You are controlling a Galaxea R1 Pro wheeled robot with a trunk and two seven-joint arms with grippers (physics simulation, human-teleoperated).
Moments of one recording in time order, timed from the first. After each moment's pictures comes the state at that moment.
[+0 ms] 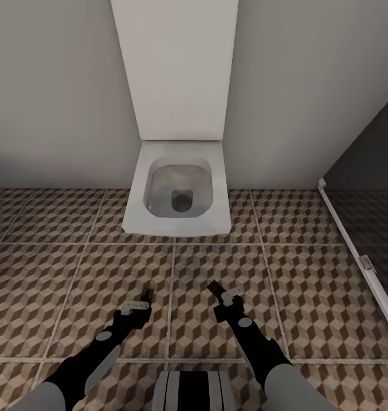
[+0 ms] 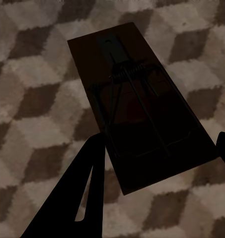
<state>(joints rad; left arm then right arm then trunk) -0.55 0.17 -0.59 -0.70 0.54 -0.01 0.13 -0.63 0.17 0.02 -0.54 0.38 0.03 0.04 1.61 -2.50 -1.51</state>
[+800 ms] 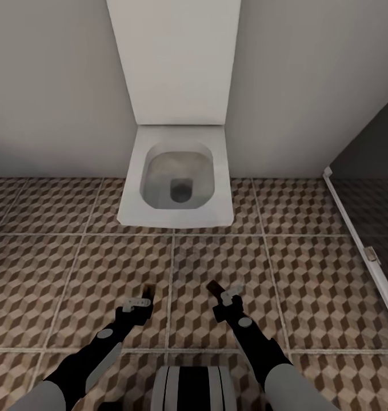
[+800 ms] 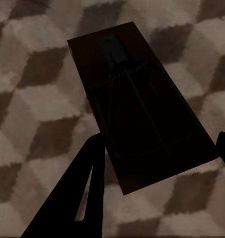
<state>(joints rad) -0.55 0.18 -0.59 -0.74 0.54 0.00 0.13 -0.63 0.17 0.02 -0.54 0.38 0.03 0.06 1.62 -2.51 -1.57</state>
